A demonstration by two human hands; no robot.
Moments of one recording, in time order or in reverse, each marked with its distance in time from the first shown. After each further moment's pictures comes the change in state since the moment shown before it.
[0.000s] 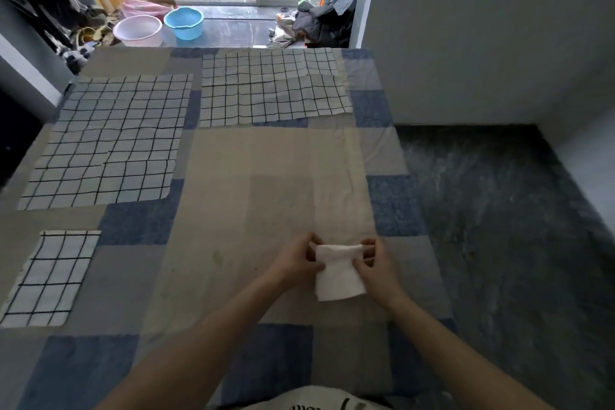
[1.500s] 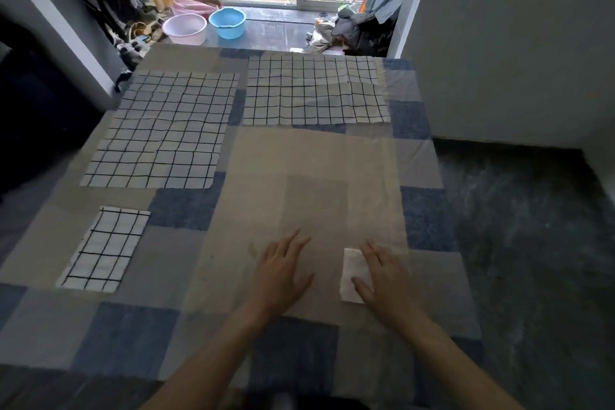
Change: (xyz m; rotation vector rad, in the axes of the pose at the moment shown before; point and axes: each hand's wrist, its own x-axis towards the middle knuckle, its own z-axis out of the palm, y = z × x) left_hand -0.071 -0.054 -0.035 0.515 0.423 0.196; right_hand -0.030 -0.031 0.015 -0.731 -0.168 -0.470
